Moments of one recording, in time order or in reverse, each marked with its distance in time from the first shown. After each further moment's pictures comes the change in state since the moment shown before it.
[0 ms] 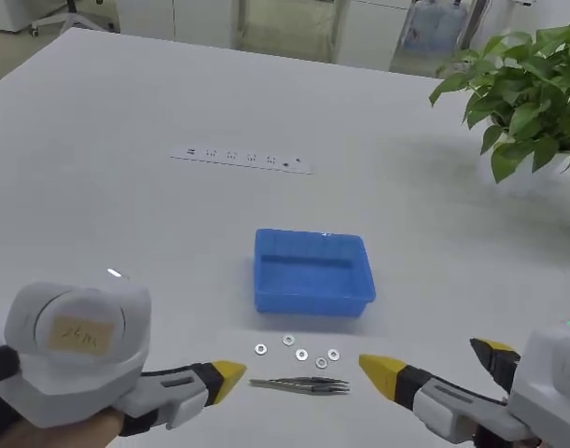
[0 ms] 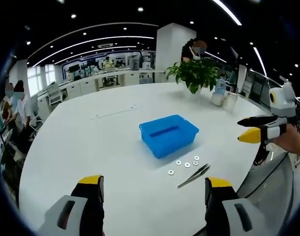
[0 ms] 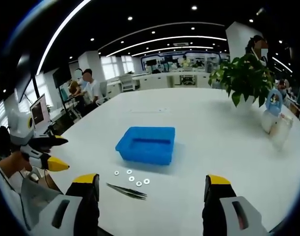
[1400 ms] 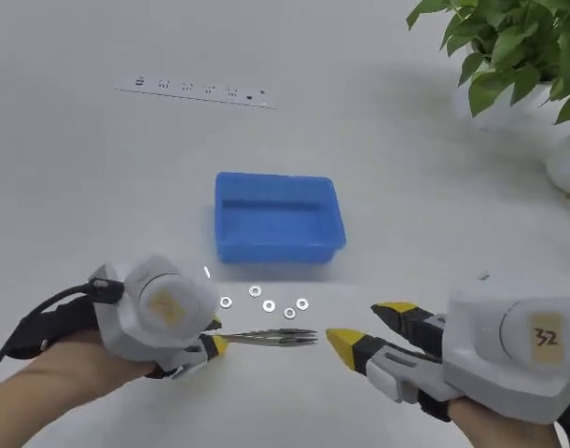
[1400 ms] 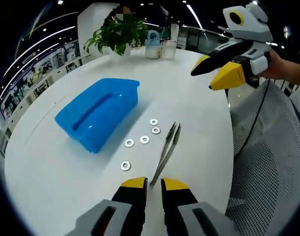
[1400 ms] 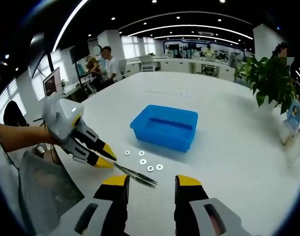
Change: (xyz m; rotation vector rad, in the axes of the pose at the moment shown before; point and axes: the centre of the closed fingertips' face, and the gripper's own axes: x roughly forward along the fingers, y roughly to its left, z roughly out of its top) left arm 0.100 -0.068 -0.071 0.470 0.280 -0.464; right arm 0.022 0.023 -0.032 -0.148 0.167 0.131
